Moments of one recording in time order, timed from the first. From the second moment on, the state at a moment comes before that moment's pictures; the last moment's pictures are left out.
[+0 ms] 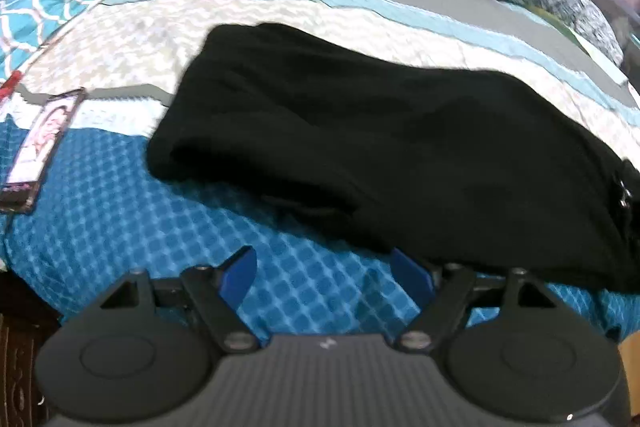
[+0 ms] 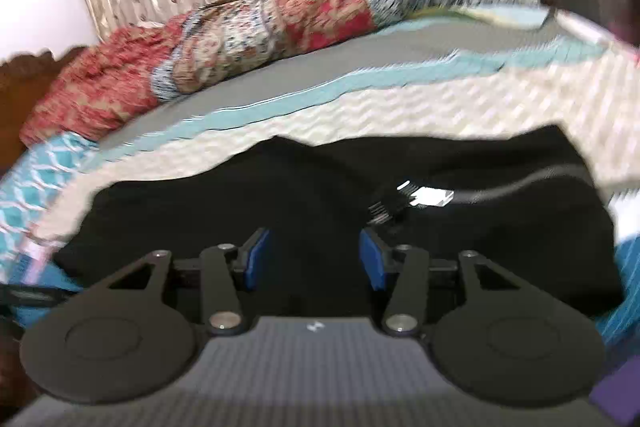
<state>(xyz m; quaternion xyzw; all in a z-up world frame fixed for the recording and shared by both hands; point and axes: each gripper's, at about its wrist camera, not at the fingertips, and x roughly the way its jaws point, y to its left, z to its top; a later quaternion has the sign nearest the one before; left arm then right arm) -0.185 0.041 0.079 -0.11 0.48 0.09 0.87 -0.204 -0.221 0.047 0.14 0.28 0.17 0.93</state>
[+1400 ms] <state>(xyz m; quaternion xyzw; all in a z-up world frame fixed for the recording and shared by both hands) -0.208 -0.014 0.101 0.00 0.44 0.12 0.89 -0.242 -0.184 0.035 0.22 0.37 0.17 0.88</state>
